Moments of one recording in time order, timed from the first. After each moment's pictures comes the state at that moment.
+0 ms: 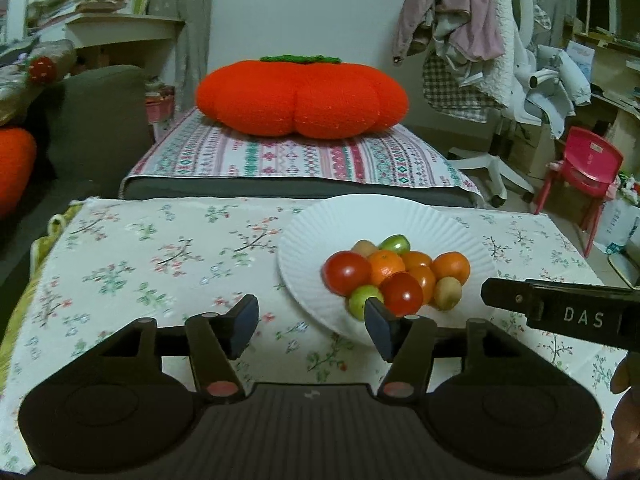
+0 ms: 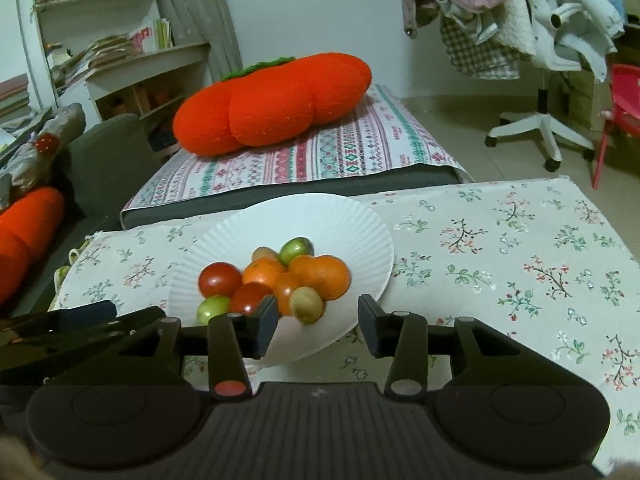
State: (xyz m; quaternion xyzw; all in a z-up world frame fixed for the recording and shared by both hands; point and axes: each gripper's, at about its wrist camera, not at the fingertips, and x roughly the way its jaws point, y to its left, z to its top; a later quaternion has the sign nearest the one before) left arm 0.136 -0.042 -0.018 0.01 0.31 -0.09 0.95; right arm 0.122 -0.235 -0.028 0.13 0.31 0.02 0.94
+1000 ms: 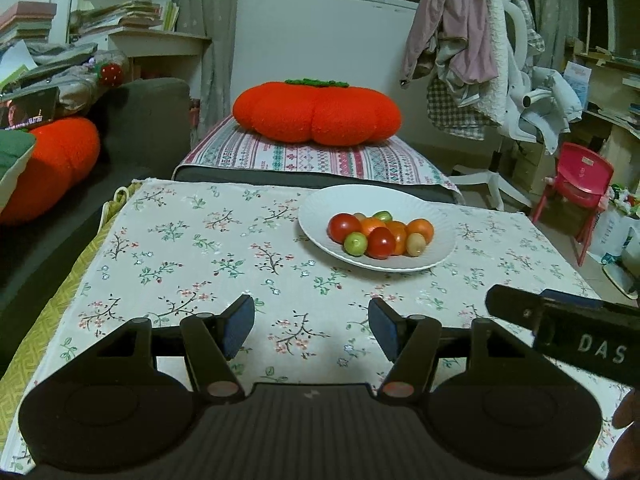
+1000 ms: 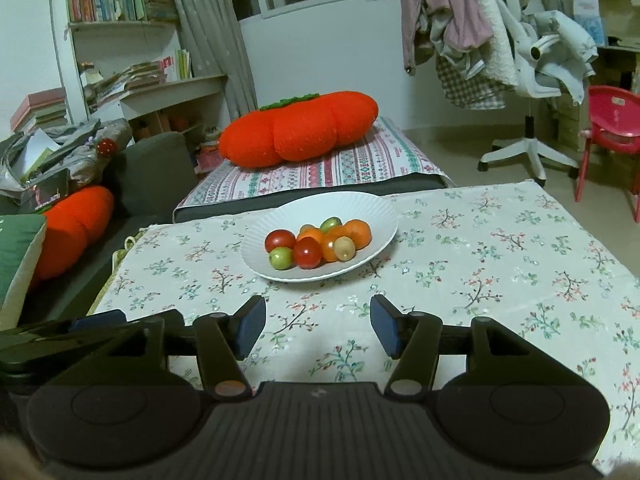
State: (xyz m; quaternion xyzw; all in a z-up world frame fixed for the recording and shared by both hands) left arm 0.024 -0.030 -0.008 -0.01 0.28 -0.07 0.96; right arm 0.004 -0.202 -0.012 0.13 0.25 0.02 0.96
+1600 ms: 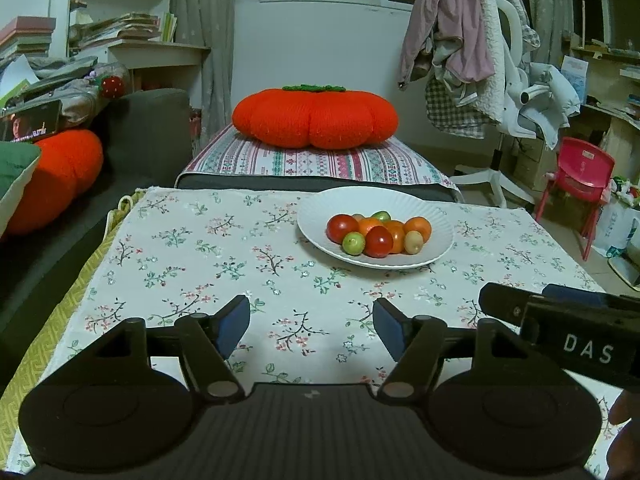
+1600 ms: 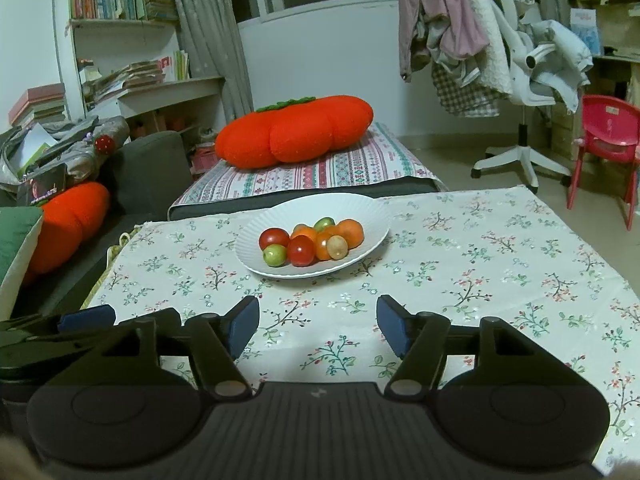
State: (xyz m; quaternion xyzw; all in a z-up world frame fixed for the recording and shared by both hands) left arm 0.015 -0.039 -0.010 0.01 0.26 -0.06 0.96; right arm -0.002 -0.201 -0.016 0.11 0.24 0.01 0.96
